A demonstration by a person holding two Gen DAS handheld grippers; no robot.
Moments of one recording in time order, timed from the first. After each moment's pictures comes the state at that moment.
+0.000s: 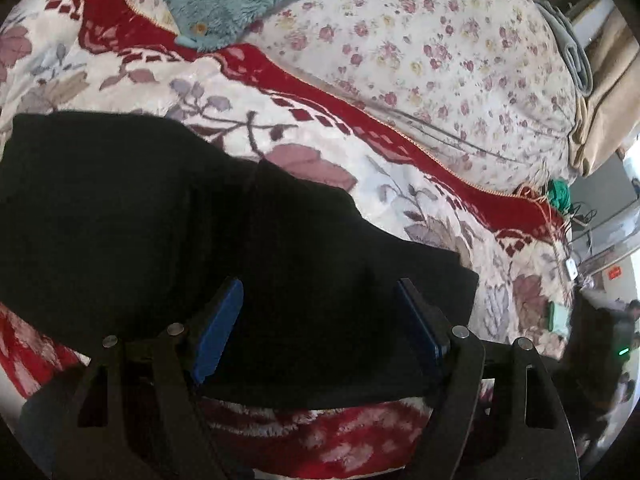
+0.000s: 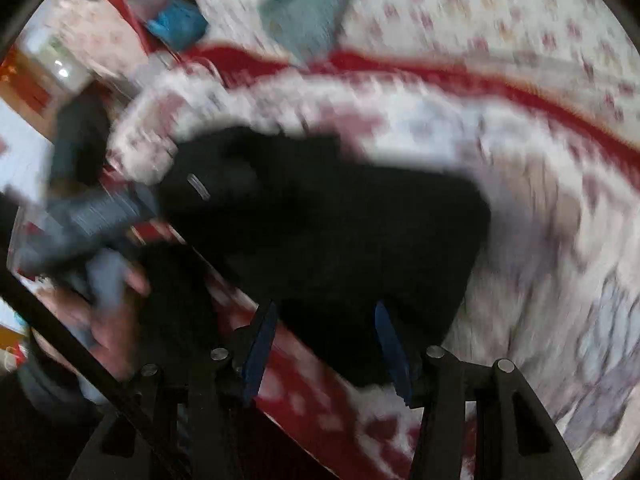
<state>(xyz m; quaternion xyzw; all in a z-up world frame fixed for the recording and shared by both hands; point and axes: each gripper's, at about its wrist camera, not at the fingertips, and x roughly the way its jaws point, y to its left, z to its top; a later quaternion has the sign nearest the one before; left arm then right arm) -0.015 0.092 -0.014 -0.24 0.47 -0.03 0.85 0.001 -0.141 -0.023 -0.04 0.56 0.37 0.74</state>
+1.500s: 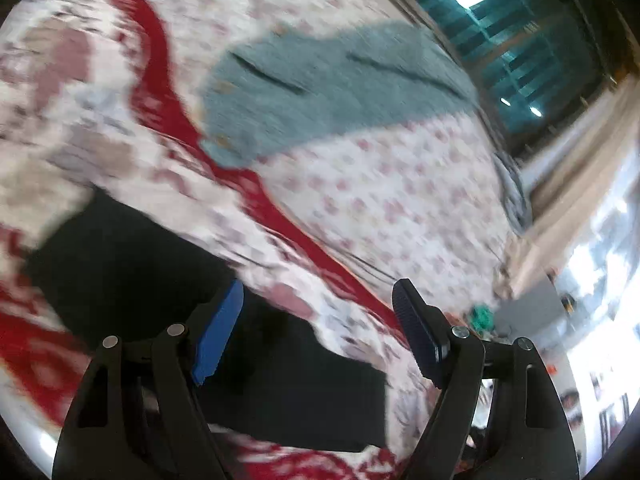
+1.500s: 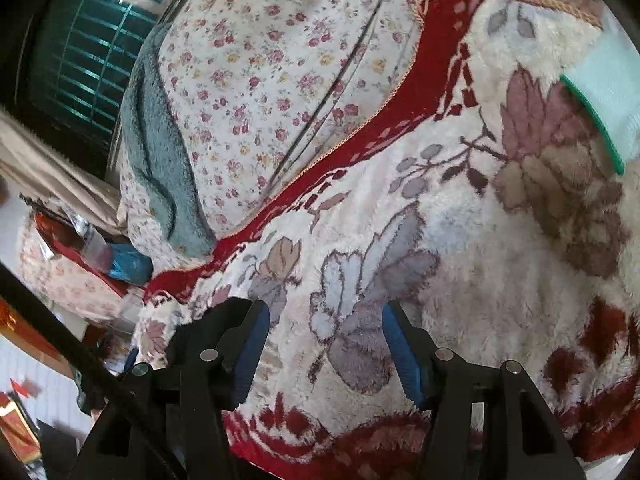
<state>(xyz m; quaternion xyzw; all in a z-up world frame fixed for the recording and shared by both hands) -0.073 0.225 0.060 -0.41 0.27 -0.02 0.87 -0.007 -0.412 -0.005 0.32 0.43 0.19 0.82</state>
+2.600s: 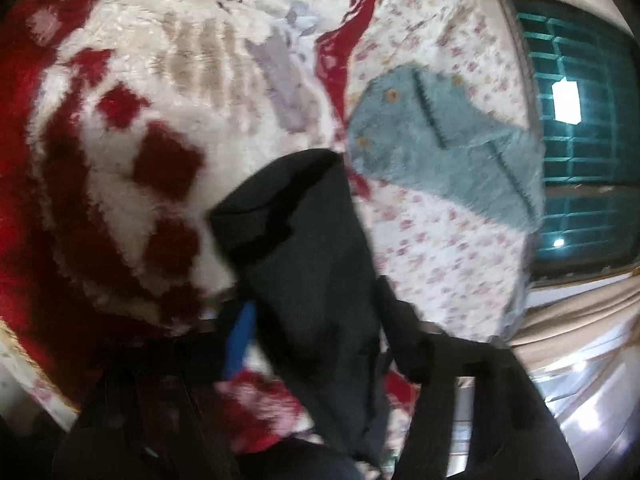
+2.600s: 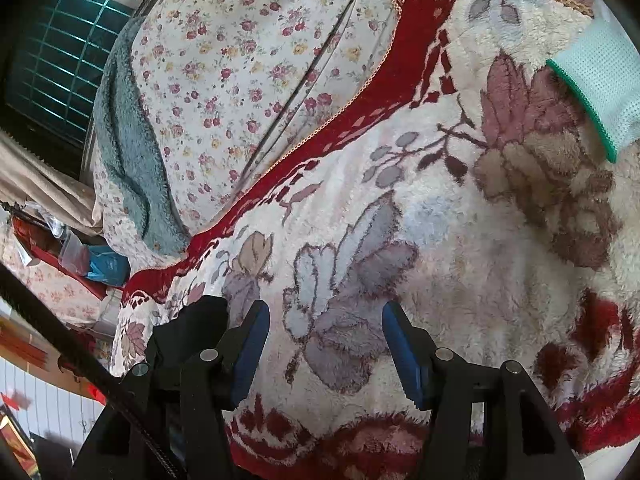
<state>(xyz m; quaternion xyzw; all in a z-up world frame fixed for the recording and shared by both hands) -0.098 0.336 -0.087 -0.62 0.30 0.02 0.72 0.000 -0.407 -0.015 0.30 0.46 0.16 0.82</state>
